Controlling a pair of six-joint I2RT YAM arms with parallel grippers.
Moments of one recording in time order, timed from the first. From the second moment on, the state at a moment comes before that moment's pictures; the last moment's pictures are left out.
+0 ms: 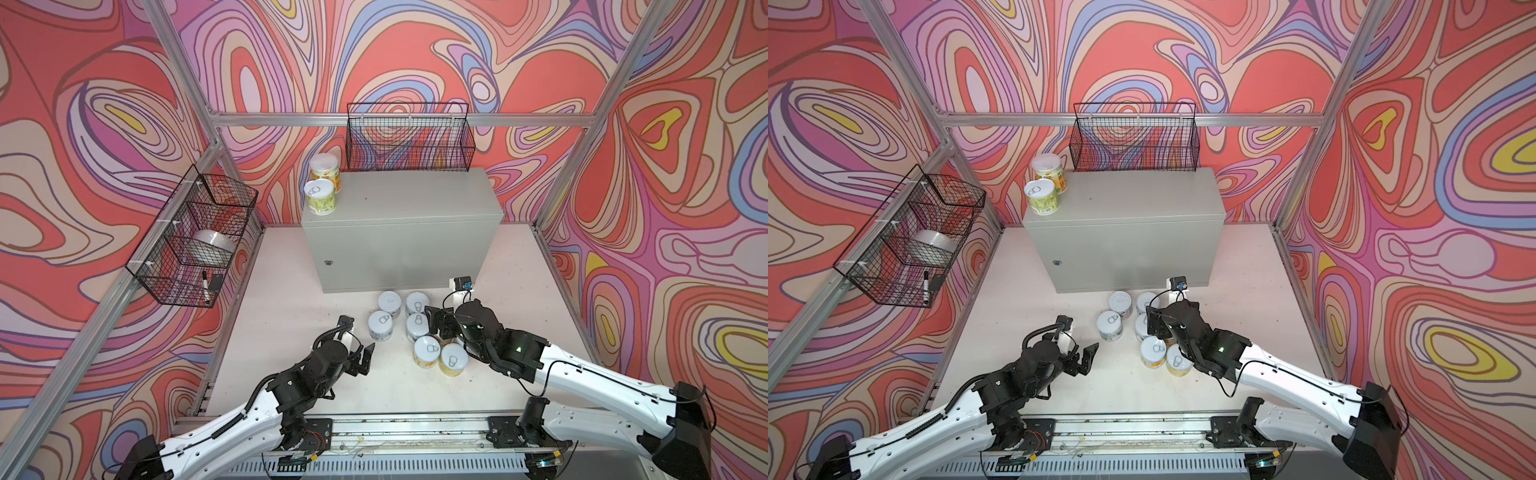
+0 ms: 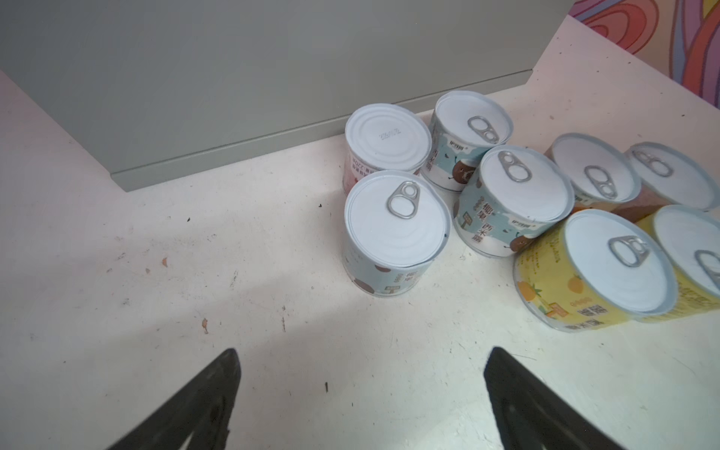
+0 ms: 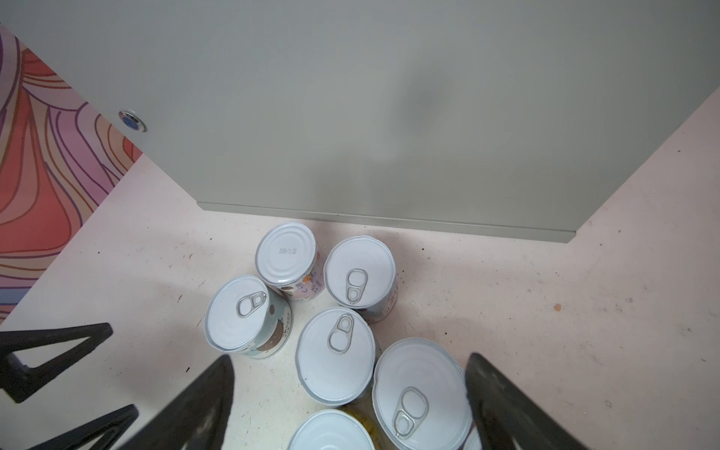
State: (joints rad) left arm -0.87 0.69 0.25 -0.14 -0.35 -0.36; right arm 0.92 1.04 0.77 -0.28 0.45 0.53
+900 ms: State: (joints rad) left arm -0.86 1.47 0.29 0.61 -0.32 -0.37; right arm 0.92 1.10 0.76 -0.22 0.42 0.51
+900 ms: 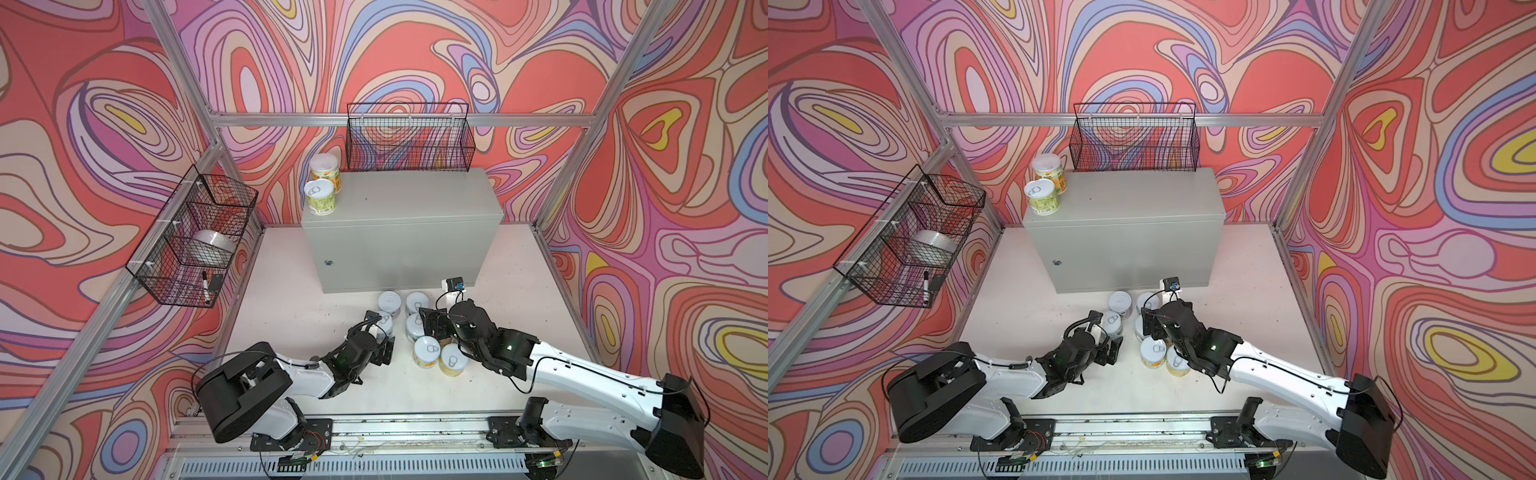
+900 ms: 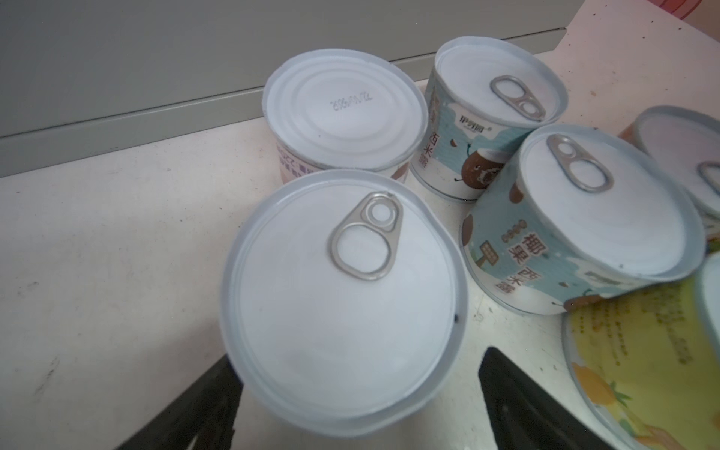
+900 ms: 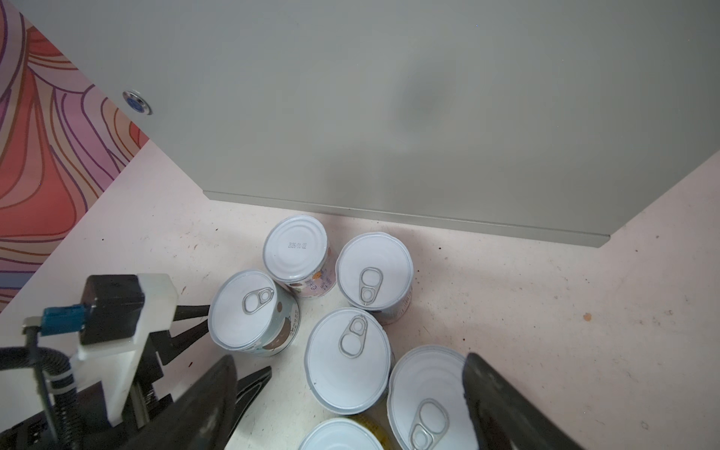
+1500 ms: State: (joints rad) left arm -0.76 1.64 0.35 0.80 -0.24 -0.38; right arm 0.92 1.11 0.76 -0.22 0.42 0.52
